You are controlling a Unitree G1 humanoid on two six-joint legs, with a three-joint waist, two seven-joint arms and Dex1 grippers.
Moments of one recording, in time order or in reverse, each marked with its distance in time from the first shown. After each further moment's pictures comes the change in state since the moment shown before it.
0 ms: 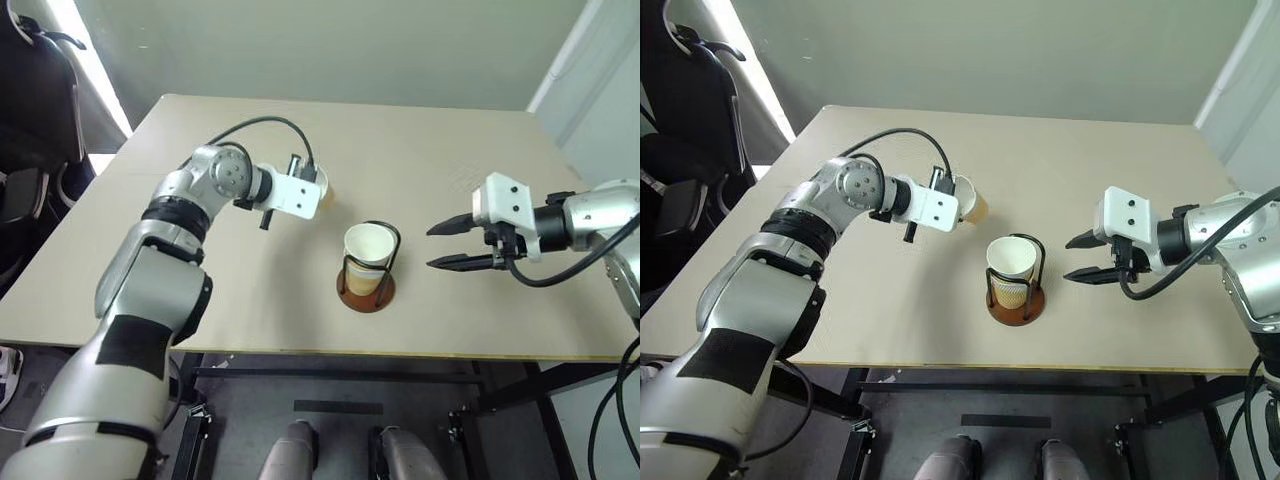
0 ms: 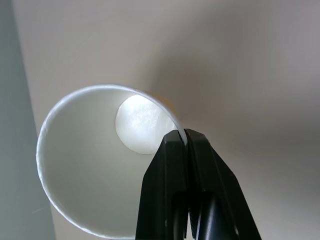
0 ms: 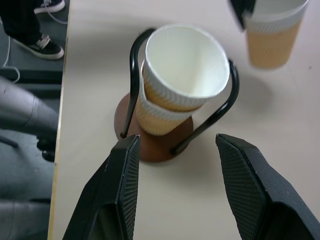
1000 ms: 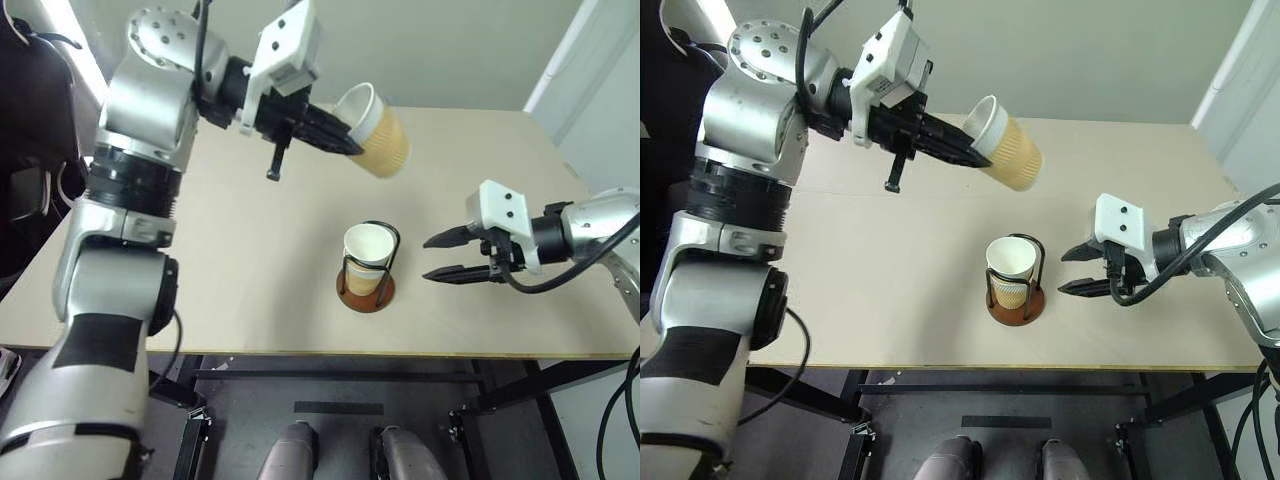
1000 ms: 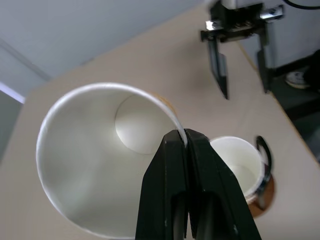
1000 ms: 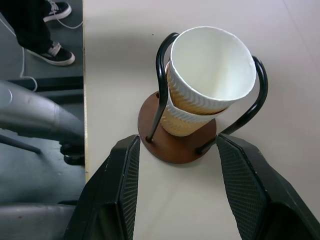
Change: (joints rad) left arm 0.009 0.156 0.075 -0.837 -0.732 0.975 -0.575; right arm 0.004 -0.030 -0.005 -0.134 0.062 0.162 -0.065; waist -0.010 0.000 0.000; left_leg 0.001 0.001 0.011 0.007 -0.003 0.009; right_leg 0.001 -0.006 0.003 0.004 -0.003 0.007
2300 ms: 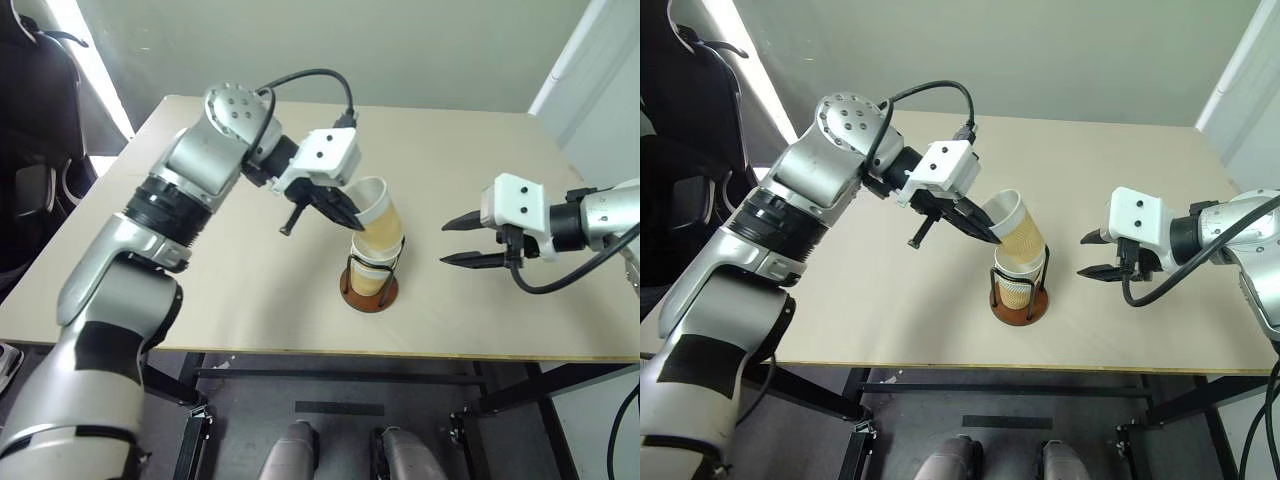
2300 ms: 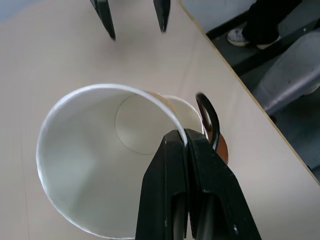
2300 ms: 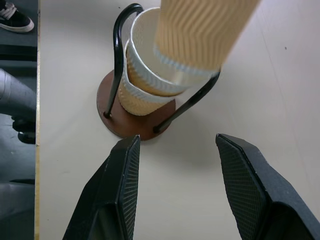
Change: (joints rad) left arm 0.056 -0.040 -0.282 0.035 -0.037 -0.211 -0.002; right arm 0.016 -0.036 -0.021 0.051 -0.102 -0.118 0.006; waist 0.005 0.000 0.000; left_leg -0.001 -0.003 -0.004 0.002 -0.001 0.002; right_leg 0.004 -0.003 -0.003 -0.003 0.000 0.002
